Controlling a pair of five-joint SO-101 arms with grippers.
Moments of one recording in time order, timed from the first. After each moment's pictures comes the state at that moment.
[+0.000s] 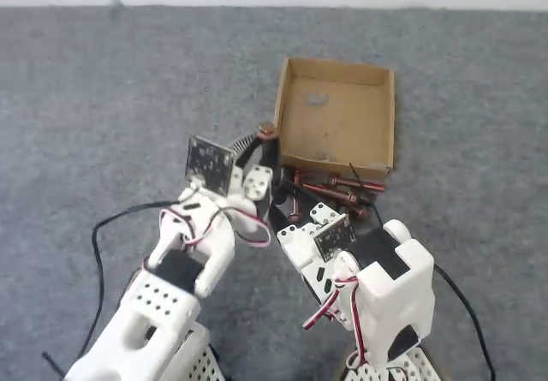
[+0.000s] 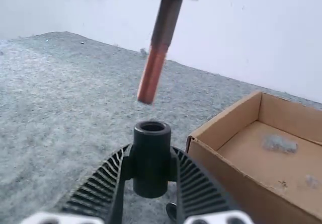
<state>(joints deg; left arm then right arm) 21.7 -60.4 78.5 10.2 9.5 -37.8 21.4 87.8 -96.3 2.8</state>
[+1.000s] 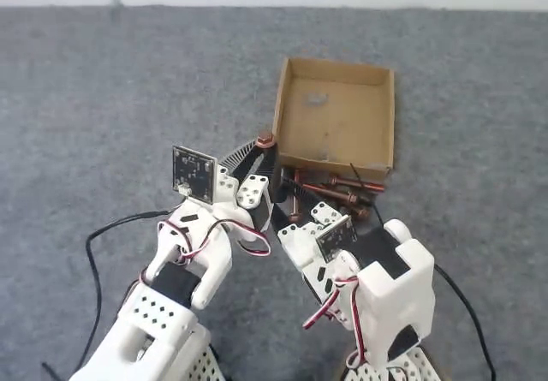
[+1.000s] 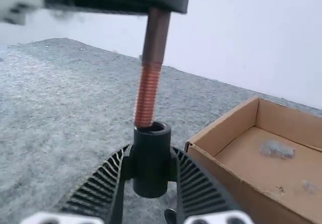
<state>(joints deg) 22.2 -66.9 83.2 9.0 17.9 -37.6 21.4 87.9 -97.8 2.8</state>
